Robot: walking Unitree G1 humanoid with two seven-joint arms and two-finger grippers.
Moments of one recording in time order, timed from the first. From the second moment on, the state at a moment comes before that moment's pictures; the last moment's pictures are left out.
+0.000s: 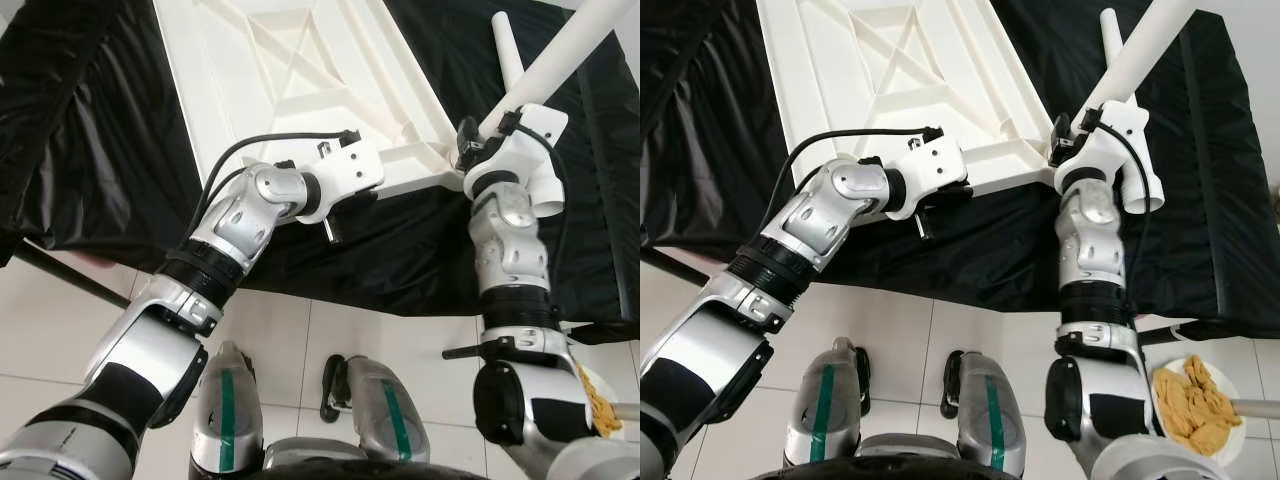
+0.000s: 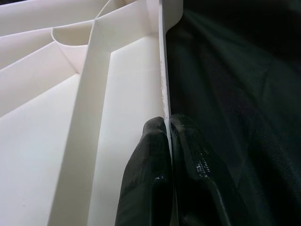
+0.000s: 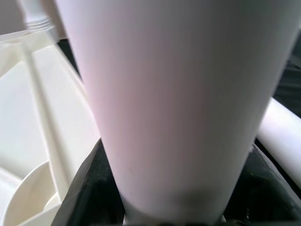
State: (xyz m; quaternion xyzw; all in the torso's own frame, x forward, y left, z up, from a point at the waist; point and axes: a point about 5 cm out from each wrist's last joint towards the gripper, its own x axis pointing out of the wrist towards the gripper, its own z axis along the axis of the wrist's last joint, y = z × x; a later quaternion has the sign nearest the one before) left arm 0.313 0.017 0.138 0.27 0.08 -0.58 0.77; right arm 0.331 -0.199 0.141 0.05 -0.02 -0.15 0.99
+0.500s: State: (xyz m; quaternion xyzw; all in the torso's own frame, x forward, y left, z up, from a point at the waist) left arm 0.311 0.015 0.138 0.27 0.08 -0.58 0.76; right arm 0.322 -0.191 0.142 0.07 -0.01 -0.26 0.96
